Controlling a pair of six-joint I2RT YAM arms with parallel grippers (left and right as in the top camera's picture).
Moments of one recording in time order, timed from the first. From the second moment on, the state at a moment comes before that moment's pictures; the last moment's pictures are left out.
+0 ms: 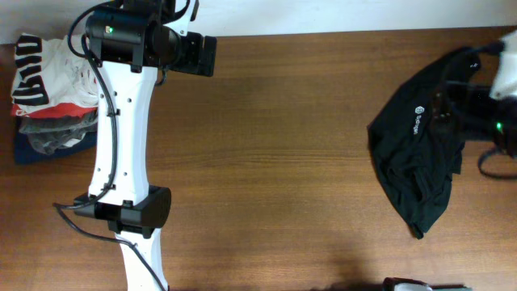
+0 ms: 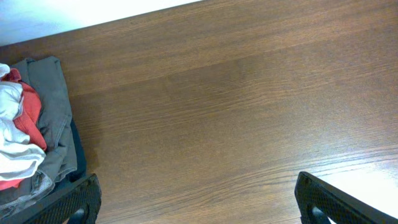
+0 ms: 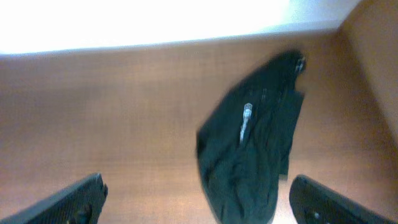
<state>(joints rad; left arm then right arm) -0.23 2.18 2.79 -1.61 -0.01 0.00 -0.14 1.35 2.13 -1.45 -0.06 -0.03</state>
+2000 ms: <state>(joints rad) -0.23 2.18 2.79 -1.61 -0.02 0.00 -0.03 0.01 0.01 -0.05 -0.21 0.03</state>
